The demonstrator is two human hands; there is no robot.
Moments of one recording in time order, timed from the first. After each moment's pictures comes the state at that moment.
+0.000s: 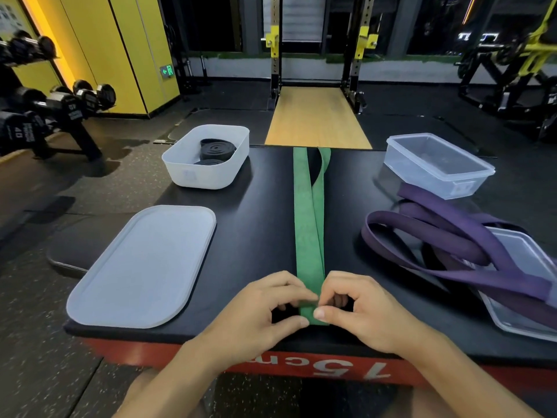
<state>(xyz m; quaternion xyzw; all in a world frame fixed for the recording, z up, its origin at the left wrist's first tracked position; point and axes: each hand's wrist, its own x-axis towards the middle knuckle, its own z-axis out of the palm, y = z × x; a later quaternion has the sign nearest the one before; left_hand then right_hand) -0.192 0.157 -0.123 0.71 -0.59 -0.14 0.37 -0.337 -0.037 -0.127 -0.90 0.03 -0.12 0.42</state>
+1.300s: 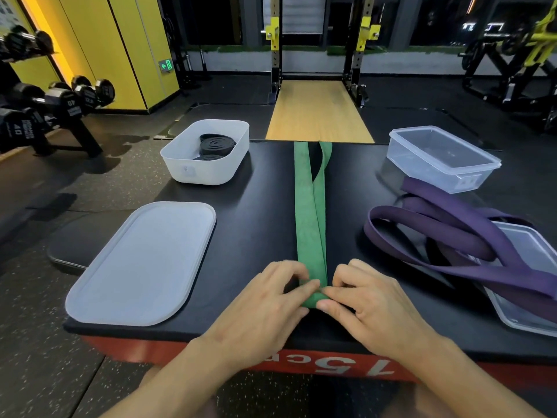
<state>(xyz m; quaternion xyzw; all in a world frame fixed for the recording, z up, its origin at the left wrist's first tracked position) -0.200 0.151 -0.129 0.72 -0.66 0.06 0.20 -0.344 -0.032 -0.127 -0.97 0.01 -0.23 0.10</state>
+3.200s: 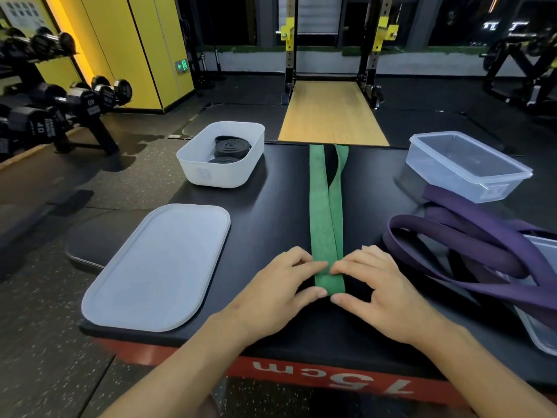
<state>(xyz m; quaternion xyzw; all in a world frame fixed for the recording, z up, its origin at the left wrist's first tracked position) -0.165 0.123 -0.120 0.76 -0.58 -0.07 0.27 -0.309 -0.068 -0.138 -0.95 0.00 -0.22 0.21</state>
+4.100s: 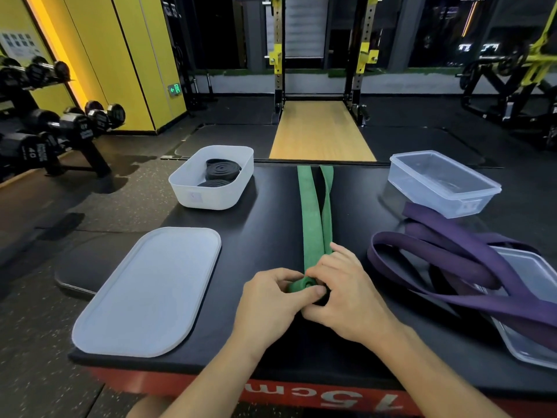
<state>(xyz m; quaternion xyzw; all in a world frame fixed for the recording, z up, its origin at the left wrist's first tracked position) -0.189 0.110 -0.100 0.79 -0.26 -0.22 0.51 -0.276 -0.041 -0.118 -0.95 0.05 -0.27 0.17</state>
